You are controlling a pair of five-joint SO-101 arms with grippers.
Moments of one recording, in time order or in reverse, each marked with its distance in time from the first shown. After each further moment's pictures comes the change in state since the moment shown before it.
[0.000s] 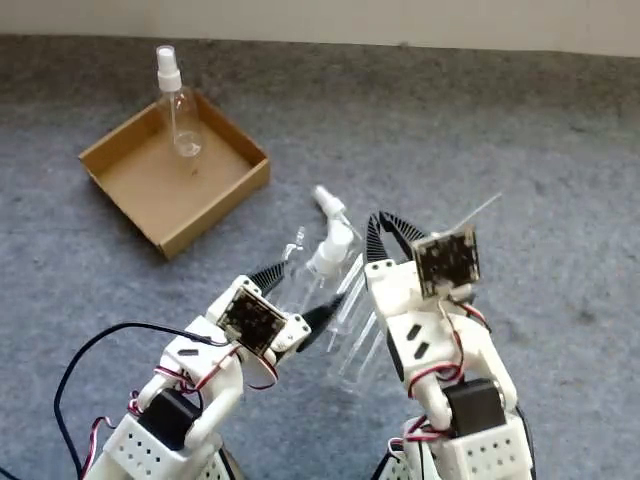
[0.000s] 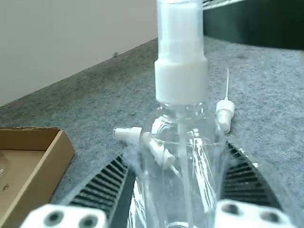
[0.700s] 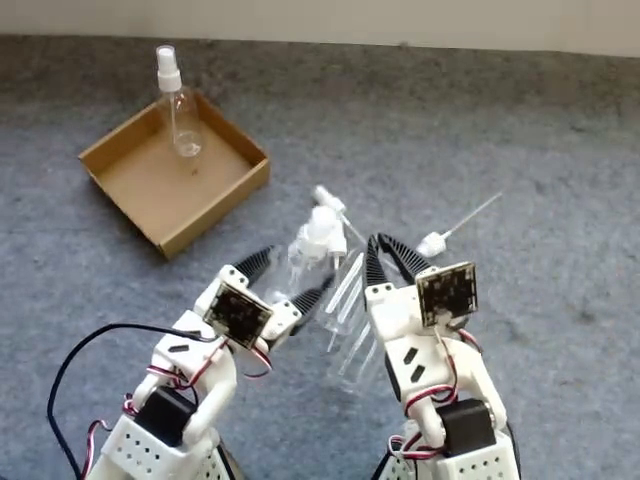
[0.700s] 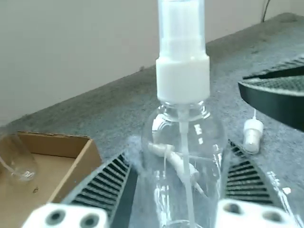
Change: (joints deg) left arm -4.8 0.0 0.0 -4.7 0.0; right arm -0.2 -16.2 15.7 2.8 -4.4
